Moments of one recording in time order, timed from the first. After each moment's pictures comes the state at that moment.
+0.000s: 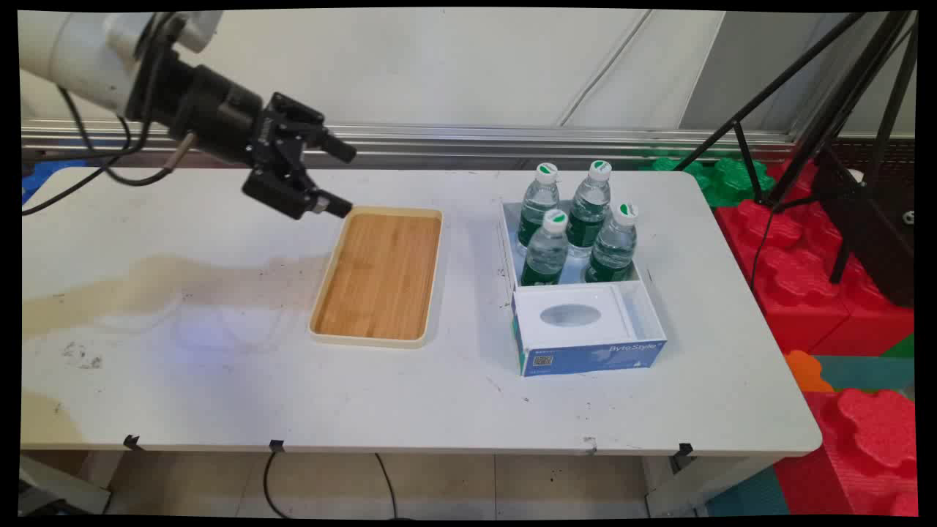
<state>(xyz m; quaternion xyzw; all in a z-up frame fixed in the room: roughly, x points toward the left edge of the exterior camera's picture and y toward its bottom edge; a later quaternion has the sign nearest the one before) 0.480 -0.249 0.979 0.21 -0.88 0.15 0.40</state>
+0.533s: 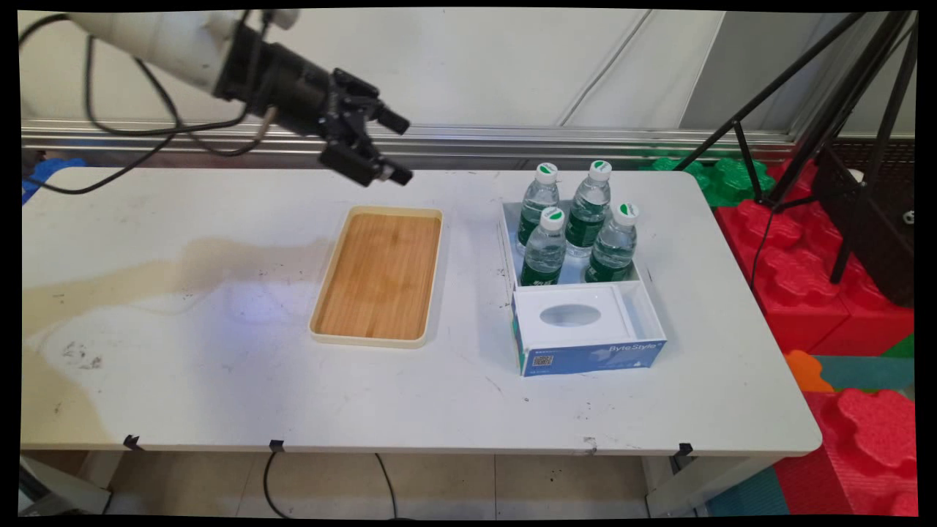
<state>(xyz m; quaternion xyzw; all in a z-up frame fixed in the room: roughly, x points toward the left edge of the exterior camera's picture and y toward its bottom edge) 0.447 -0.311 0.977 0.21 -0.87 0.18 0.40</state>
